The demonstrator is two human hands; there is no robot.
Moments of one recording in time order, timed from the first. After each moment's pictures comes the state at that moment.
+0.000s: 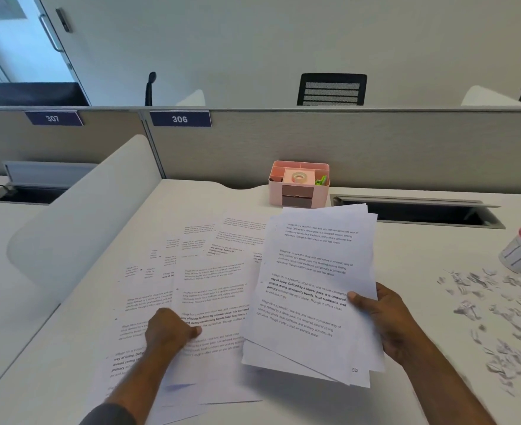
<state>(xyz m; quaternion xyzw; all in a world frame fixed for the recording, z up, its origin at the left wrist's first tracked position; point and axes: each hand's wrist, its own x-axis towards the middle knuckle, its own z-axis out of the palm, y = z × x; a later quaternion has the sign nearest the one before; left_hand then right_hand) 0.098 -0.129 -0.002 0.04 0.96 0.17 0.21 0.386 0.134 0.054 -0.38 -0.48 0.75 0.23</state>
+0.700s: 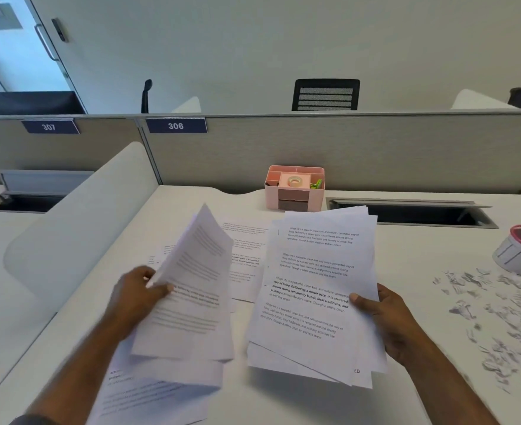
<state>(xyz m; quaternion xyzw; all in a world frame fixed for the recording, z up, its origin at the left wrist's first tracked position) 0.063 -0.149 0.090 0.16 0.89 0.41 0.10 0.392 0.140 0.052 -0.39 -0.49 0.75 0.23</state>
